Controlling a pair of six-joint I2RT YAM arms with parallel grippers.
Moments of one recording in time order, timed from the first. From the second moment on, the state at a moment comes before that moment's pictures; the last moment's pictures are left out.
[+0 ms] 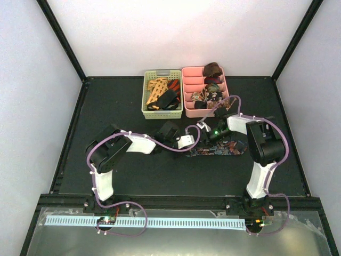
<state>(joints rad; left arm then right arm) -0.77 1.90 0.89 0.17 0.42 0.39 0.29 1.88 1.05 -0.65 -1.00 -0.03</state>
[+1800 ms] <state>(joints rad) -0.71 1.92 0.64 0.74 0.58 0.19 0.30 1.94 1.04 -0.60 -0.81 -0.02</state>
